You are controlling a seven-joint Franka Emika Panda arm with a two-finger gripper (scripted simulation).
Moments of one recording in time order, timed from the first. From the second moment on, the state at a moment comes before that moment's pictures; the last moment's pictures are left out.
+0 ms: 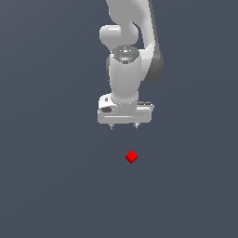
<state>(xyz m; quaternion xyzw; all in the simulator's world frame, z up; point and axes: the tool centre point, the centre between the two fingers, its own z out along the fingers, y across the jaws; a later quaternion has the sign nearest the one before) 0.013 0.021 0.193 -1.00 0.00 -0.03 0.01</state>
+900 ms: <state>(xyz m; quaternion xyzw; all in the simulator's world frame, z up) 0.032 0.026 0.150 -1.00 -0.09 -0.02 0.01</state>
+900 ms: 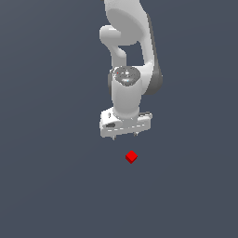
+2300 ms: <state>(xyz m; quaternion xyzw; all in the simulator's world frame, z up) 0.078 0.061 0.020 -0.93 -0.36 0.00 0.00</state>
